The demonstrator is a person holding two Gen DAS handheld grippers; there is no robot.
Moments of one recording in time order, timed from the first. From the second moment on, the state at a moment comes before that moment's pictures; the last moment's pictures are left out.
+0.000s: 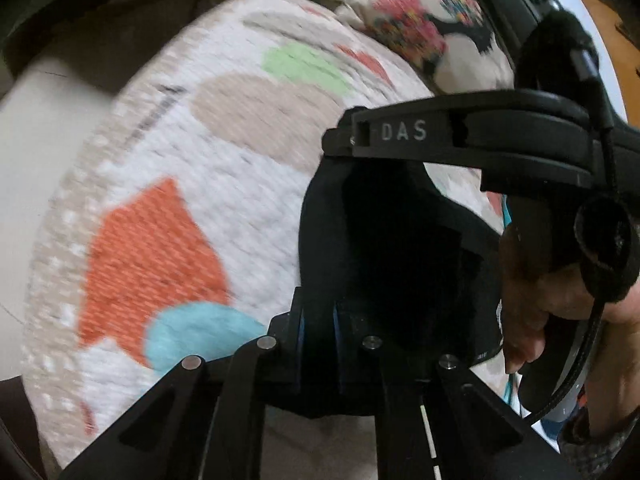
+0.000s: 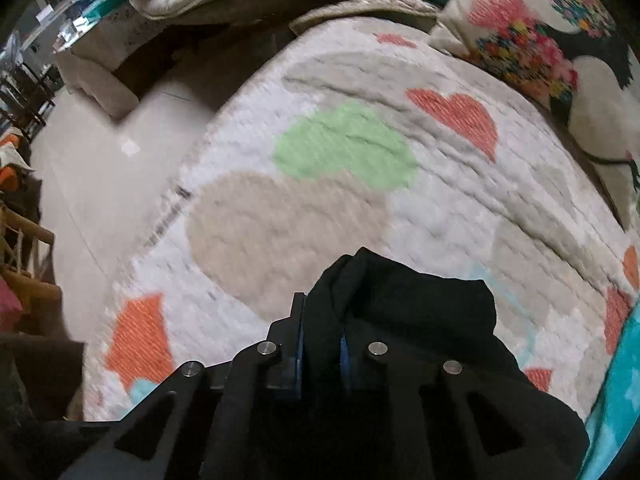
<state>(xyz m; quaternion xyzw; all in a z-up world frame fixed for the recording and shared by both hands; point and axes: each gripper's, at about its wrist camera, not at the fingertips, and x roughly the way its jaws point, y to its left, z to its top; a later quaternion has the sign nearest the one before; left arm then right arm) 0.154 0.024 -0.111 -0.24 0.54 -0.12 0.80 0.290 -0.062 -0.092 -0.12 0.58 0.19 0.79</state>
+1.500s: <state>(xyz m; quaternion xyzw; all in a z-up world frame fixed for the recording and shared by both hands) 0.148 0.111 -0.095 -0.30 0.50 -0.01 0.81 0.223 -0.167 -0.110 0.13 0.56 0.12 0.81</state>
